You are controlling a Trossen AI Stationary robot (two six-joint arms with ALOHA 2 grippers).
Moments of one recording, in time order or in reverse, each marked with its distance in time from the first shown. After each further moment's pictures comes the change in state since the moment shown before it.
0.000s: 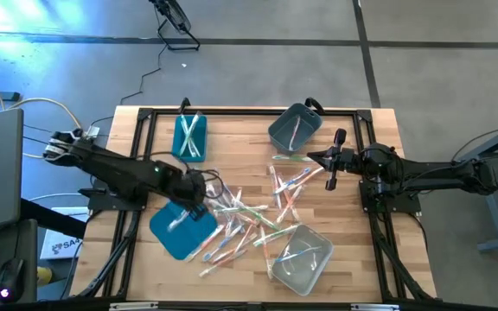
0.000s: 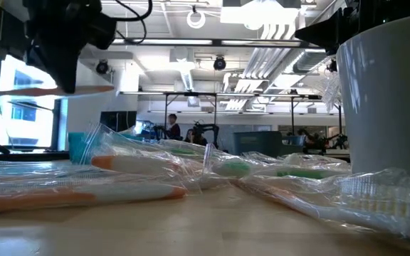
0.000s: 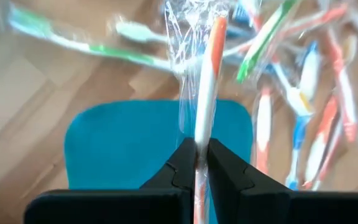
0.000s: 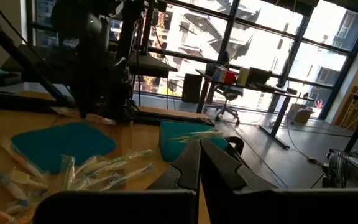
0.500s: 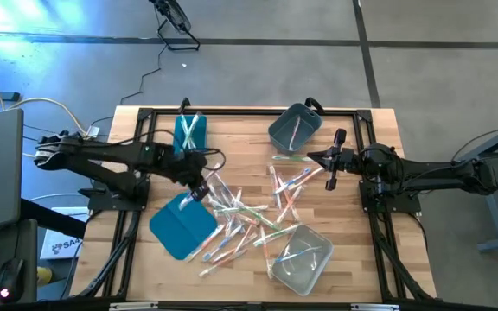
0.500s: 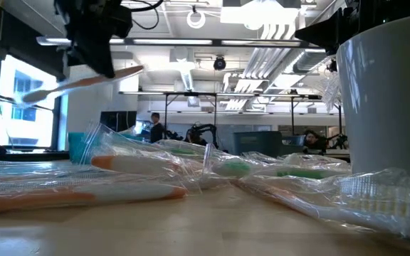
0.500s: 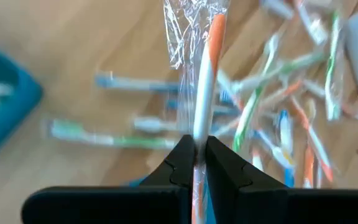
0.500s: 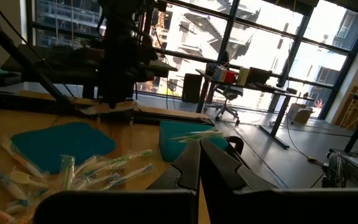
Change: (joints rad) left arm 0.223 -0.108 0.000 0.120 -0.012 0.347; right arm 0.000 0.000 0.000 0.000 0.001 0.000
